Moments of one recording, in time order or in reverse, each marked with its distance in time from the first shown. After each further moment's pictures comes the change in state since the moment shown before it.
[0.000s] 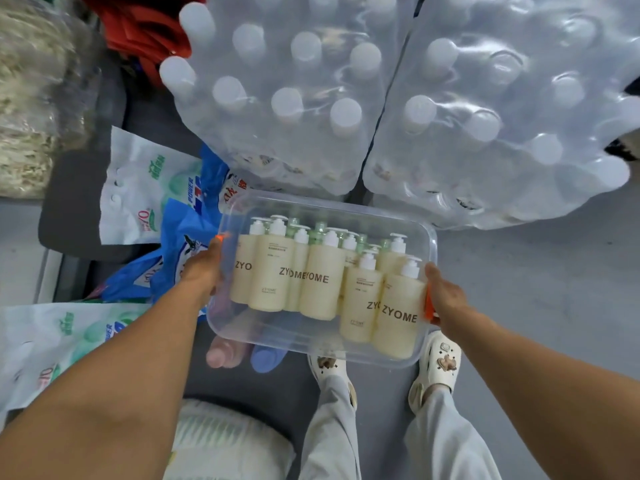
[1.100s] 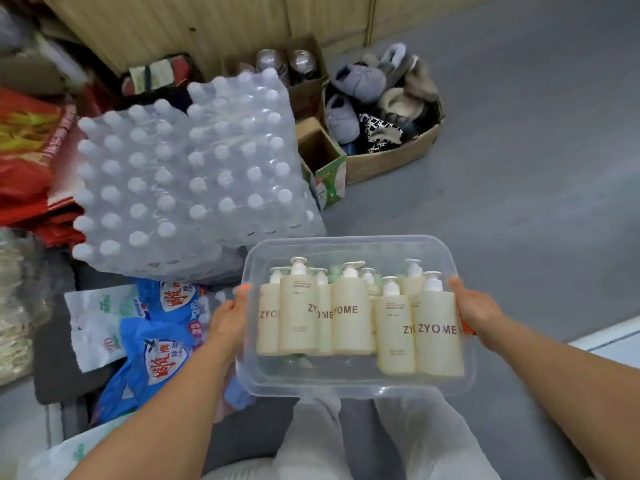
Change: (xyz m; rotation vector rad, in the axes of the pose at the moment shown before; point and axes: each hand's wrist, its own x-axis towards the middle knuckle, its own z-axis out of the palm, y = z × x) left_hand -0.368 0.035 0.104 0.593 -0.110 0.543; right_hand -0.163 0.162 -0.329 0.191 0.183 0.019
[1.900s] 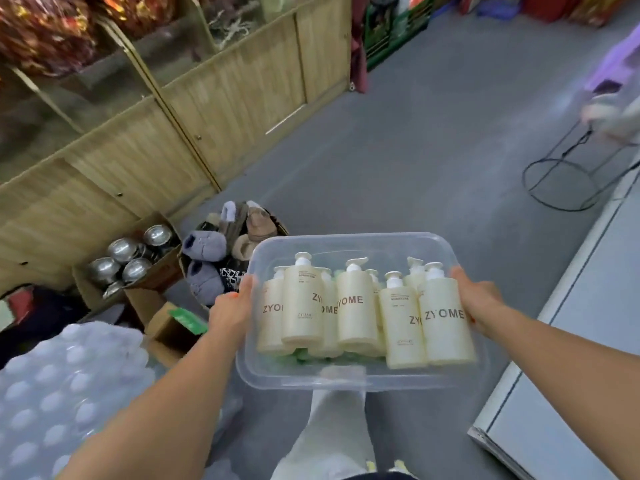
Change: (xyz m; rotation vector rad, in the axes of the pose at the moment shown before) left_hand -0.056 0.525 0.154 0.241 0.049 0.500; right_hand 0.147 -0.034 -0.402 0.520 0.363 0.170
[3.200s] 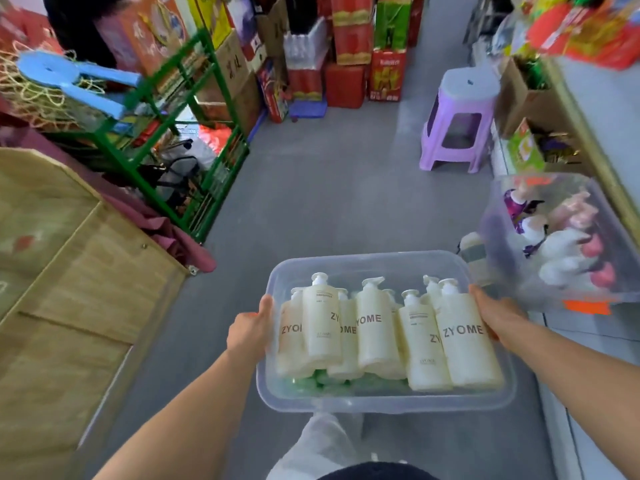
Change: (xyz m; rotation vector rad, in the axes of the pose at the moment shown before) left_hand 0.363 1.033 0.296 0.183 -0.313 0.304; right_hand 0.682 -0.480 -0.400 0.359 0.343 0.303
